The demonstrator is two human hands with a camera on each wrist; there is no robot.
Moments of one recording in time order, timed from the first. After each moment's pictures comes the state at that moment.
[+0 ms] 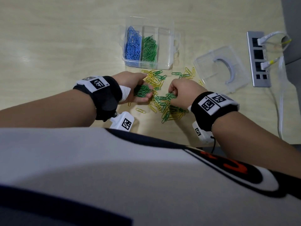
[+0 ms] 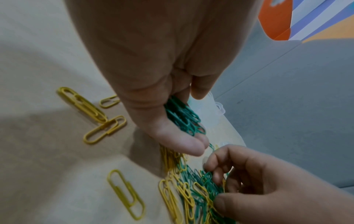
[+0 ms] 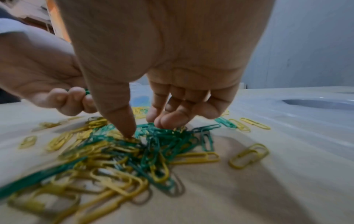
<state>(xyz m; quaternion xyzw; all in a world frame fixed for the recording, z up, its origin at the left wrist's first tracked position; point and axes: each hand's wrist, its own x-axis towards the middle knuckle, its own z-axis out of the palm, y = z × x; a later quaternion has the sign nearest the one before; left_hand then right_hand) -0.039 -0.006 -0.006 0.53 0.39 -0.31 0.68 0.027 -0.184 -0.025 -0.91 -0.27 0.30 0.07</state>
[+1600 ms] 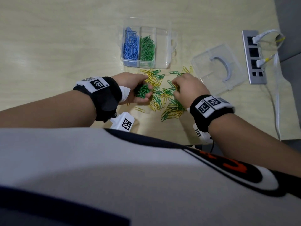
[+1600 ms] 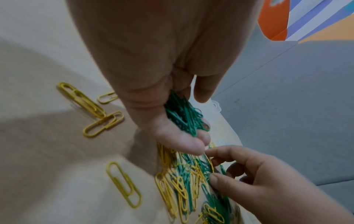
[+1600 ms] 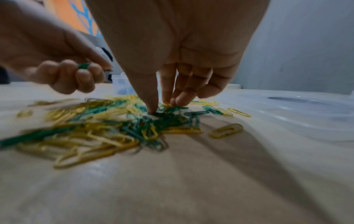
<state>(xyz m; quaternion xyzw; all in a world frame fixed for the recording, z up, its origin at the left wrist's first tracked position) -0.043 -0.008 -0.007 0.54 0.37 -0.31 0.69 0.020 -0.193 -0.028 -0.95 -0.25 0.19 0.05</state>
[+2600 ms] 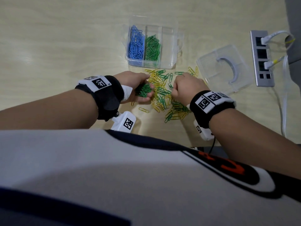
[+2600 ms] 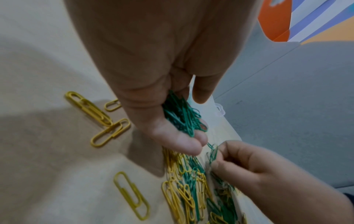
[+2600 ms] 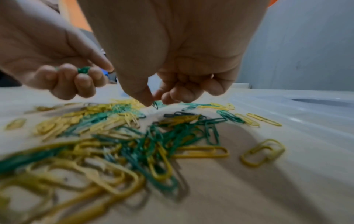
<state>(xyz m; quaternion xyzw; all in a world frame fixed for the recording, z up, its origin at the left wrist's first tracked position) -0.042 -0.001 -0.008 0.54 0.39 -0.30 0.69 0.026 -0.170 -0.028 -0.94 -0.27 0.21 -0.01</state>
